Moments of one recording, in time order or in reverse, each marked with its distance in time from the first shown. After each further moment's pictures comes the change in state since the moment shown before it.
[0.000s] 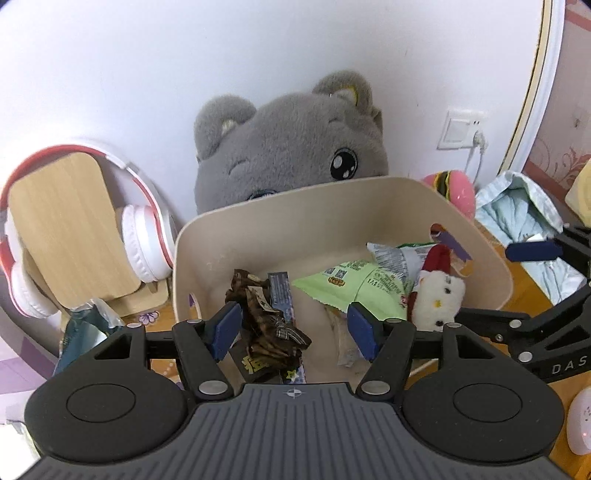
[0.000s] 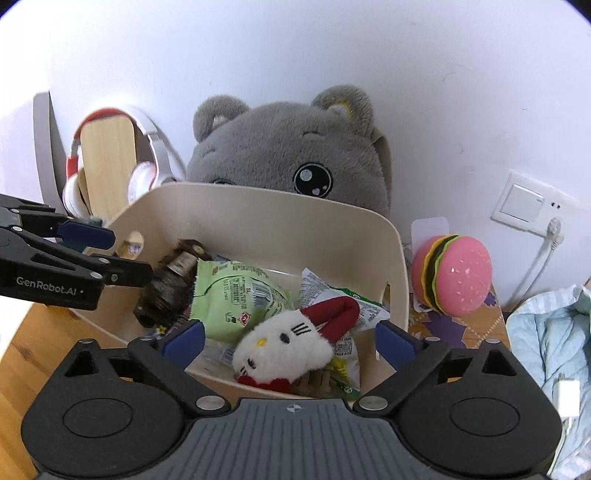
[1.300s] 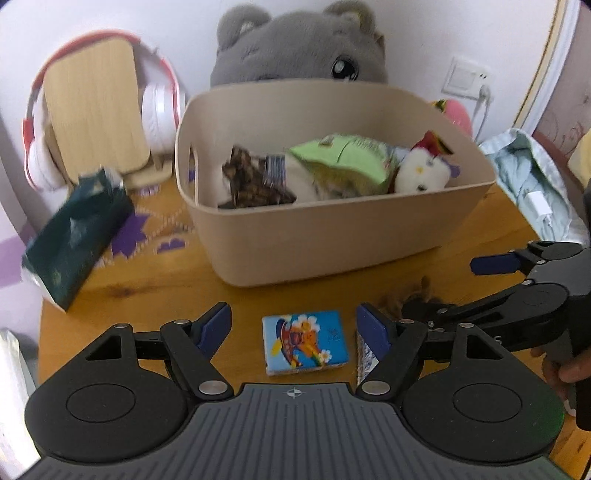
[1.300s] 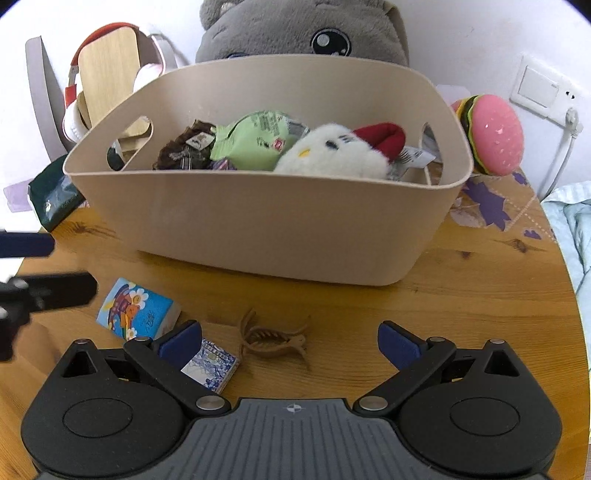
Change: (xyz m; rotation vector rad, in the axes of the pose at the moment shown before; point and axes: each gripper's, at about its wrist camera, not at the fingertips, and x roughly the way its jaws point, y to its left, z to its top) left arm -0.015 -0.024 -0.103 -0.125 0.133 0.038; right arm 0.036 0.026 -0.085 0.064 0.219 0.042
